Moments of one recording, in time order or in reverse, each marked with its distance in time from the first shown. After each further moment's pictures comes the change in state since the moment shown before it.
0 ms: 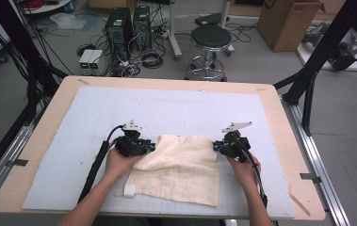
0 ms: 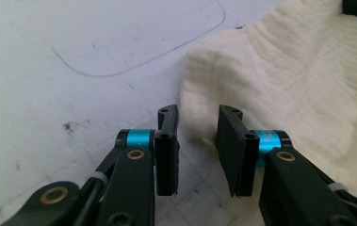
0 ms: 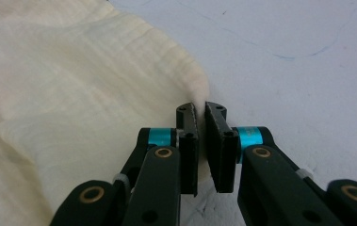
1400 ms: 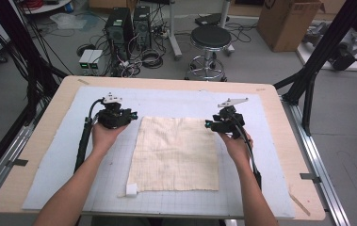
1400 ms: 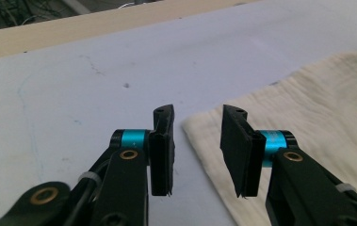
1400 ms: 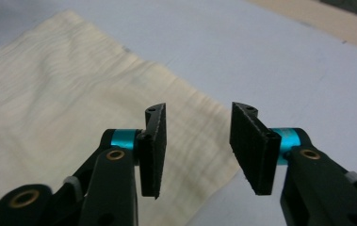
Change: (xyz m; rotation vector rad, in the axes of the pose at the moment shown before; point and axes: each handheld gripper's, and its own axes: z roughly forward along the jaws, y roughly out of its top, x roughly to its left) left arm 0.065 0.047 -0.037 -0.183 0.192 0.003; right arm -0.018 0.068 0.004 -0.100 -0.034 0.012
